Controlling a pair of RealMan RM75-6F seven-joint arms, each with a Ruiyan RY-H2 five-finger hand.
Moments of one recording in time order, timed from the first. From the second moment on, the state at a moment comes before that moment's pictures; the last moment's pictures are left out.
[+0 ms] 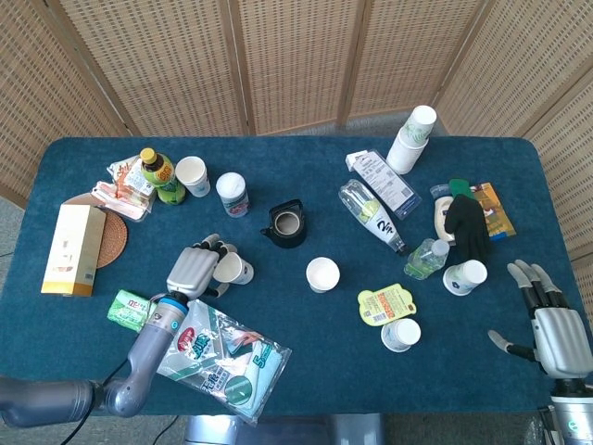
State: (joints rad) left arm -0.76 -1.61 -0.10 -1.56 0.91 1.10 0.45; right arm 0.07 -1.11 0.06 -1.63 -1.56 1.53 0.13
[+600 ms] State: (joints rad) left arm -0.75 -1.53 -0.07 -1.64 0.81 1.14 0.71; right arm 0.07 -1.11 0.06 -1.63 -1.56 1.53 0.12
